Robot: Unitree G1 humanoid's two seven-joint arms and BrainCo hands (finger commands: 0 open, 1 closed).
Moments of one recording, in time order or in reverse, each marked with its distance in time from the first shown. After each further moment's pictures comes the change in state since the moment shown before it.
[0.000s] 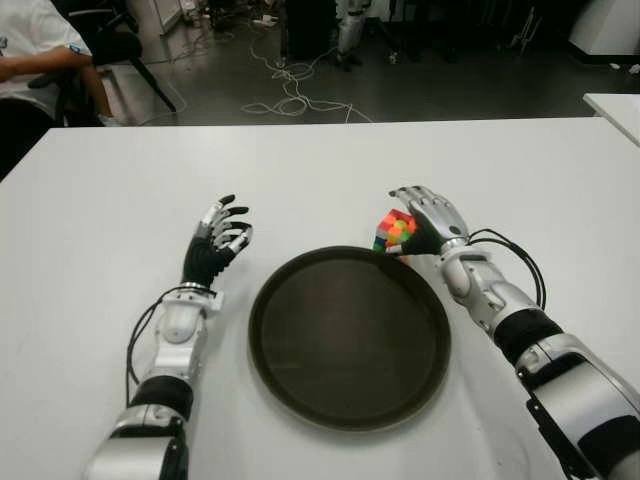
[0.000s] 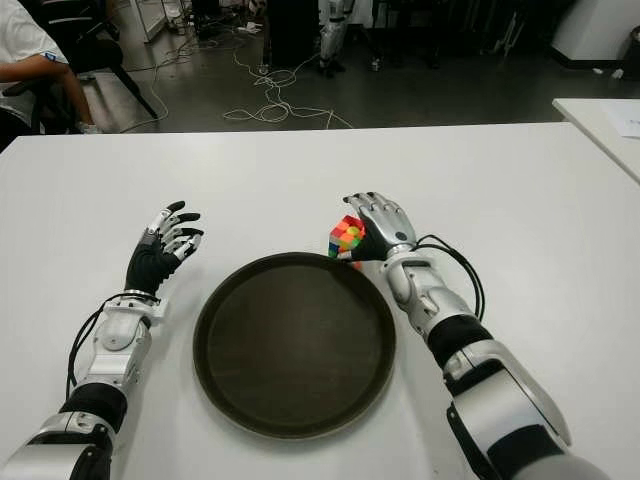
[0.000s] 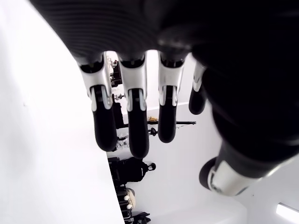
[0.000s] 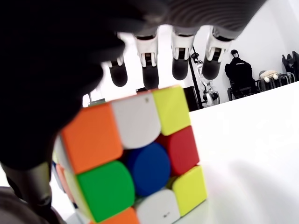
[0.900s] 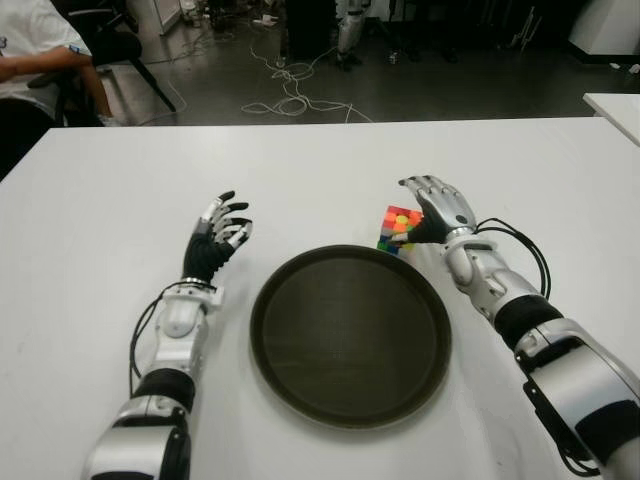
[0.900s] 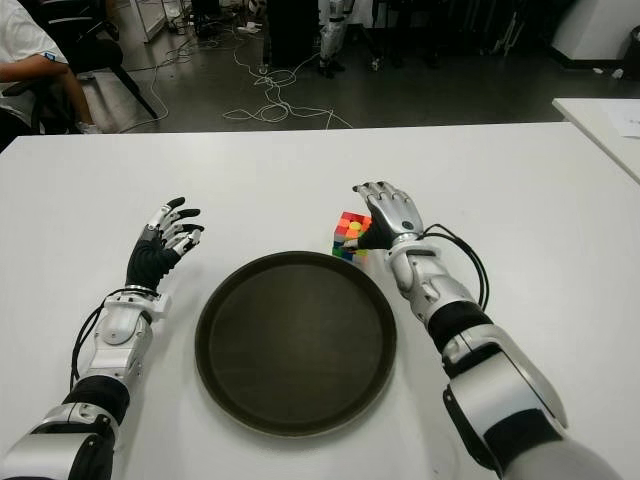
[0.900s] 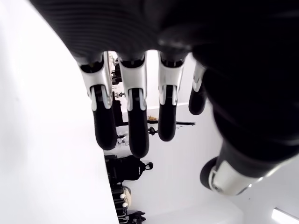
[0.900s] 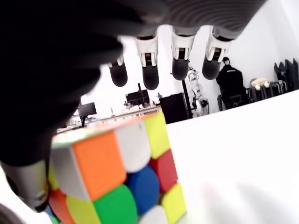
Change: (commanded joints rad) left arm -0.040 0.000 0.005 0.063 -0.007 0.001 -0.006; right arm -0.075 0.006 -0.009 0.078 0.007 0.007 -0.028
